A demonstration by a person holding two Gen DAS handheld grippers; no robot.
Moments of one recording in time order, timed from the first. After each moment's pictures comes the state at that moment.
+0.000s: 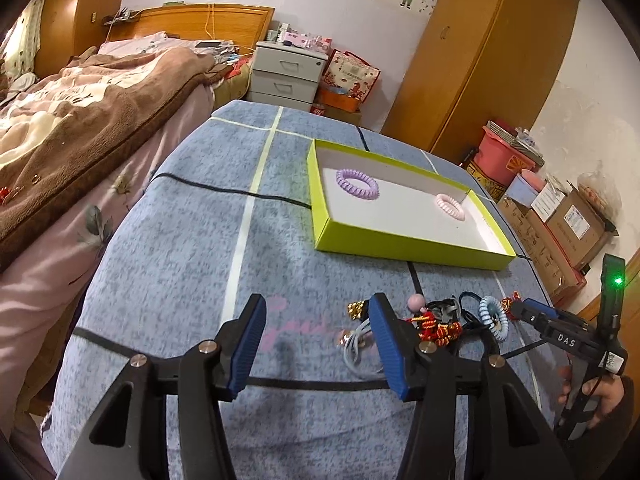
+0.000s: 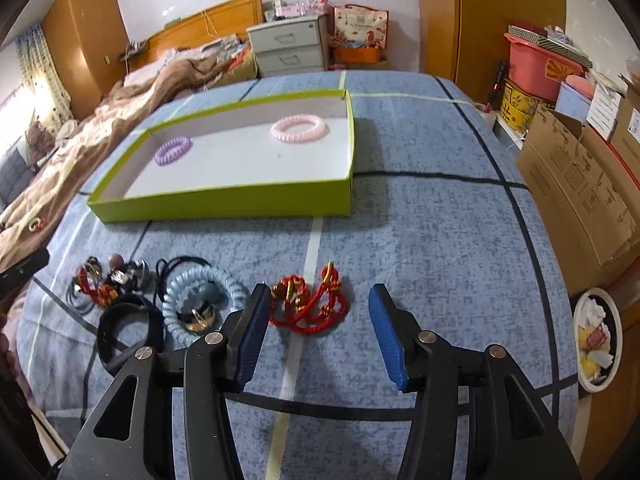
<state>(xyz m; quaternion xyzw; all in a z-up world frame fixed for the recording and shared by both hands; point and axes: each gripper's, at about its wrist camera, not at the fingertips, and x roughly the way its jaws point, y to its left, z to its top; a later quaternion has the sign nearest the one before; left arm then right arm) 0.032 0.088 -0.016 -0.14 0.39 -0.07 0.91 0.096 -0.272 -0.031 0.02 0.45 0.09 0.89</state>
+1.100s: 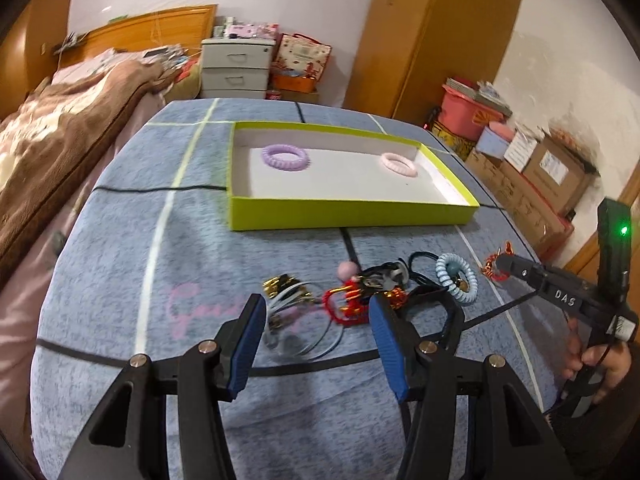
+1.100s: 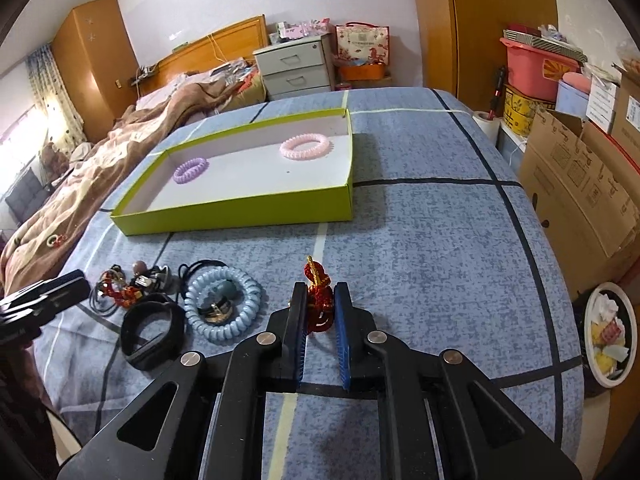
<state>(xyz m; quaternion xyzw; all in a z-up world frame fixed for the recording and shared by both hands) 0.031 0.022 -0.014 -0.06 0.41 -0.13 0.90 0.073 -0.286 -0.021 0.06 0.41 0.11 0.90</state>
